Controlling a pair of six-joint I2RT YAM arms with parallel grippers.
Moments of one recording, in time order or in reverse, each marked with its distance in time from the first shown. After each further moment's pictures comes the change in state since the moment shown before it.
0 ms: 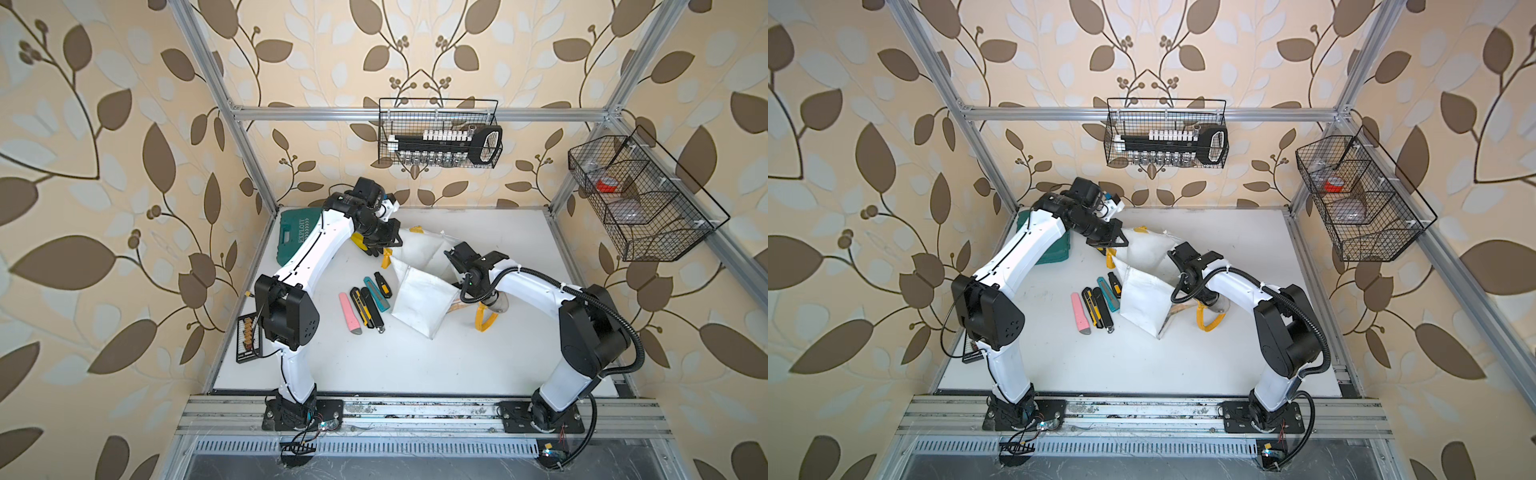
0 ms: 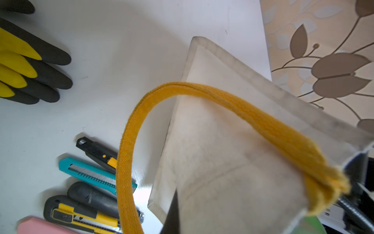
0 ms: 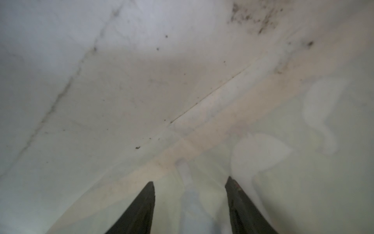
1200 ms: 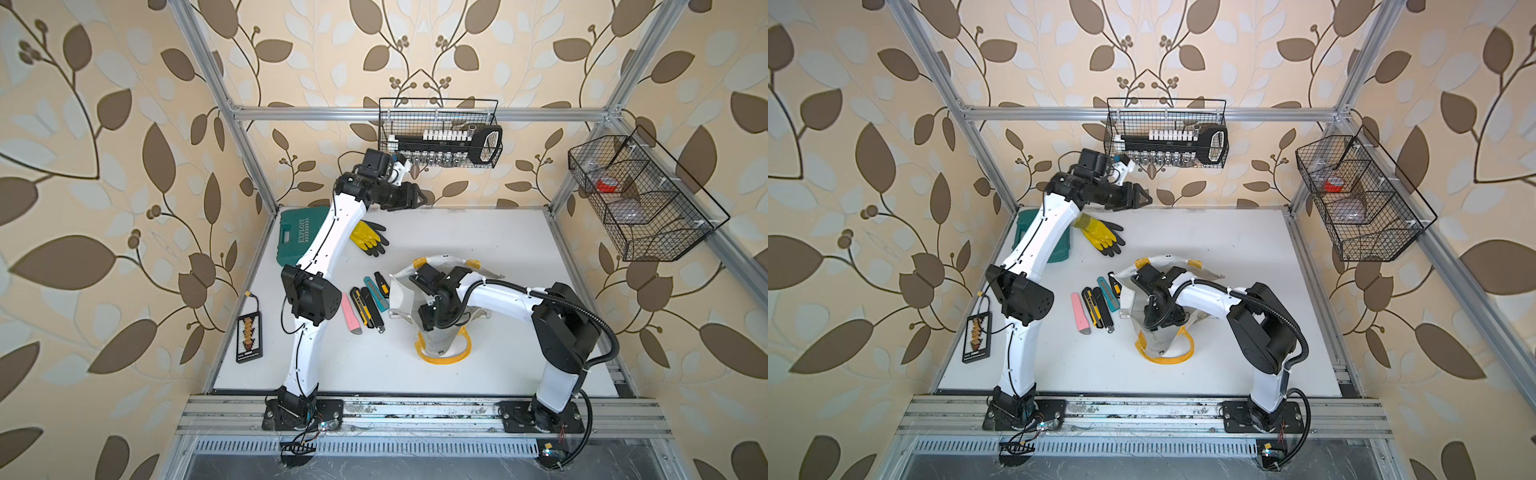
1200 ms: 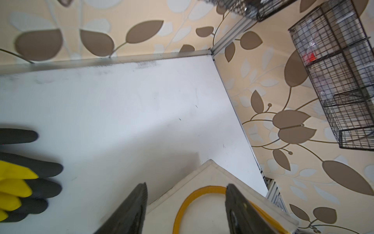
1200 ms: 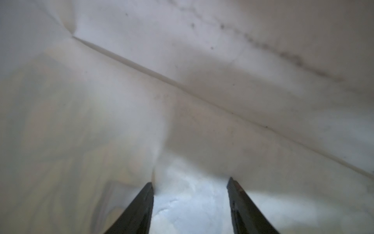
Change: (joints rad) left arm 0.055 0.217 0.523 0.071 0.046 -0.086; right arm 0.258 0.113 0.072 0.008 -0.188 0.209
